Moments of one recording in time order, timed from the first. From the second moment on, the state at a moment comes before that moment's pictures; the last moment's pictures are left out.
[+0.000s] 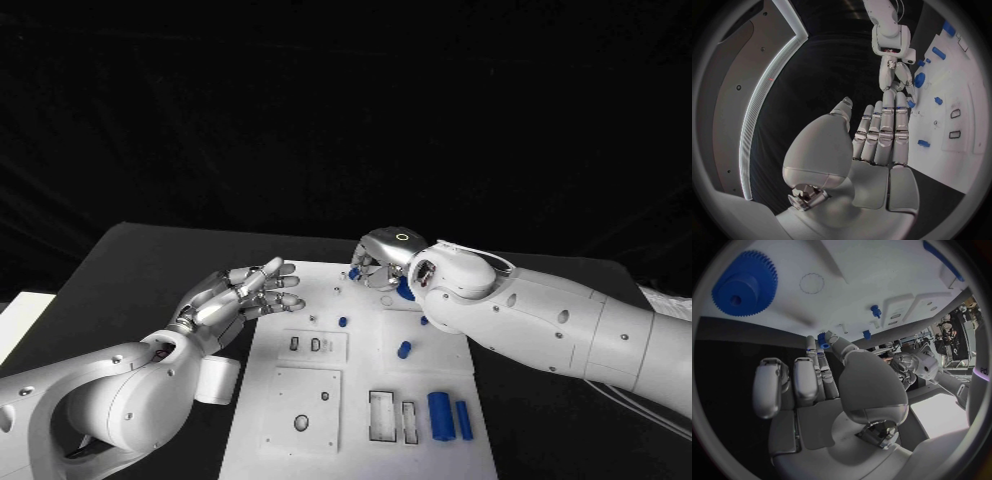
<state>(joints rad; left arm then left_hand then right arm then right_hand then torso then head) 1.20 -1.07 -0.02 1.88 0.11 -0.35 0.46 1.33 0.01 0.05 0.18 0.16 0.97 0.22 0.09 0.07 1.06 0.16 0.10 0.08 1.18 0.10 0.24 0.28 0.18 0.97 0.21 0.37 0.15 1.29 -0.54 0.03 1.27 -1.75 -0.28 -0.14 1.21 -0.02 0.41 -0.11 0.12 1.15 0.12 0.07 0.10 1.22 0.06 0.06 0.10 1.47 -0.01 1.28 1.05 0.06 1.46 0.09 1.36 1.15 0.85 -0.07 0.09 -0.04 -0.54</state>
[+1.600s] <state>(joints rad) 1.20 -1.06 -0.02 1.88 0.11 -0.35 0.45 1.33 0.01 0.05 0.17 0.16 0.96 0.22 0.09 0.07 1.06 0.16 0.09 0.08 1.18 0.10 0.24 0.28 0.18 0.96 0.21 0.37 0.14 1.29 -0.47 0.03 1.18 -1.75 -0.30 -0.15 1.21 -0.10 0.34 -0.03 0.07 0.98 0.16 0.06 0.06 1.06 0.10 0.06 0.07 1.47 0.00 1.26 0.99 0.08 1.45 0.10 1.32 1.09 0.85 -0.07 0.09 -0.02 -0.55</state>
